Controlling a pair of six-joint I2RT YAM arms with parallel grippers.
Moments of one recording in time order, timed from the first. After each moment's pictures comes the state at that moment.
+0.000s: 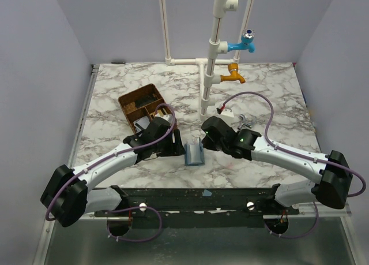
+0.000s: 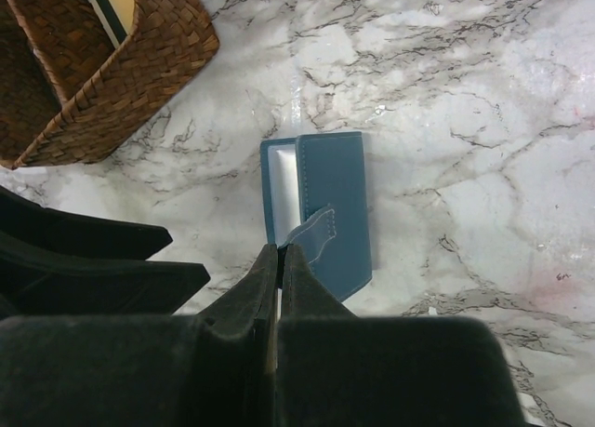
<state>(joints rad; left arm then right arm) -0.70 1.20 0.70 -0.34 0.13 -0.70 0.99 1.33 1.00 -0.53 0.42 1.00</state>
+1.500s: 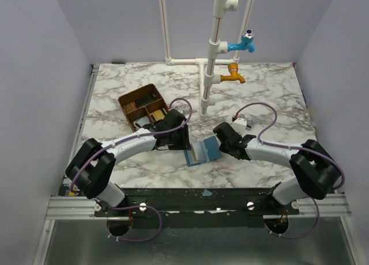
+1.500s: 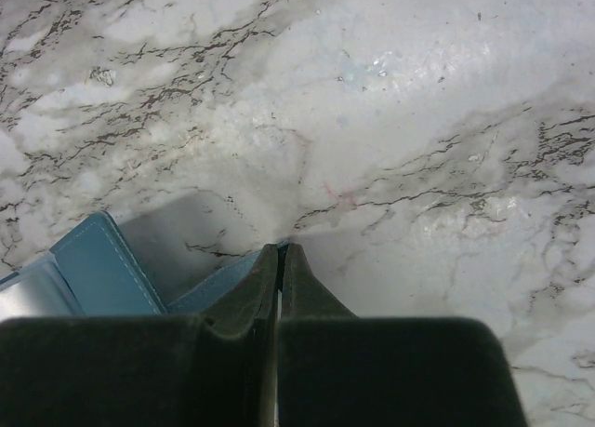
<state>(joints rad) -0.72 1.50 0.88 -0.32 0.13 -0.69 0.74 1.48 0.68 -0.25 0.49 0.92</state>
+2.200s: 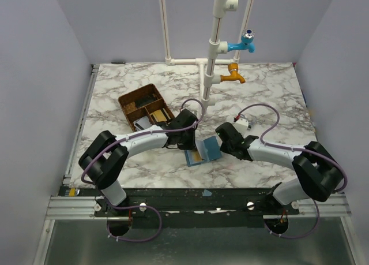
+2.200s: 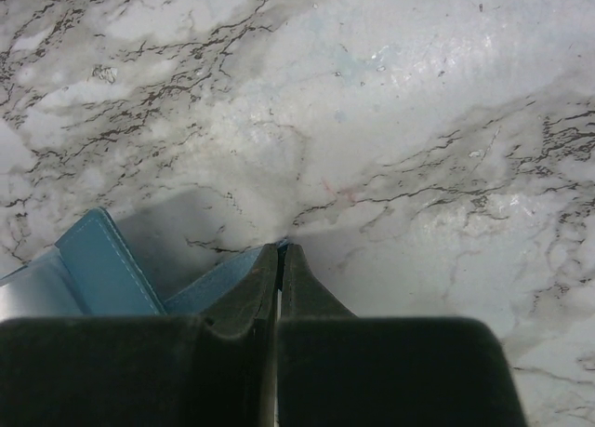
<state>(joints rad) -0.79 1.64 0.99 -0.32 0.12 -0.70 0.73 1.46 0.66 -0.23 0.46 0.91</state>
